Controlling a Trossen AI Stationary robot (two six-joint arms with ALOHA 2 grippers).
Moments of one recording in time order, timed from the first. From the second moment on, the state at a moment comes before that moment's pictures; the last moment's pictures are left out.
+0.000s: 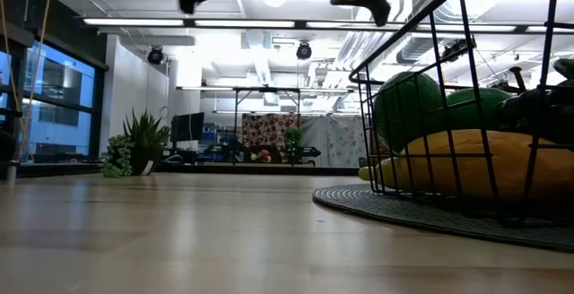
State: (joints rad) left arm 0.21 1.02 0.76 0.26 -0.16 -0.29; right arm -0.16 1.16 0.89 0.07 -0.14 0.22
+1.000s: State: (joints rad) left arm 0.08 0.88 0.50 0.42 -0.35 -0.29; right arm -0.16 0.85 0.50 0.36 -0.12 0.34
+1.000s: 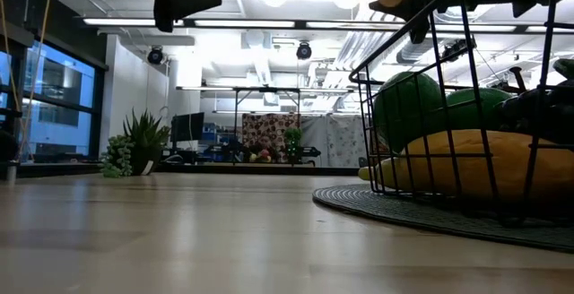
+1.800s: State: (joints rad) left arm 0.08 0.88 0.50 0.42 -0.35 -0.26; right arm -0.04 0.85 0.65 0.10 -0.25 0.58
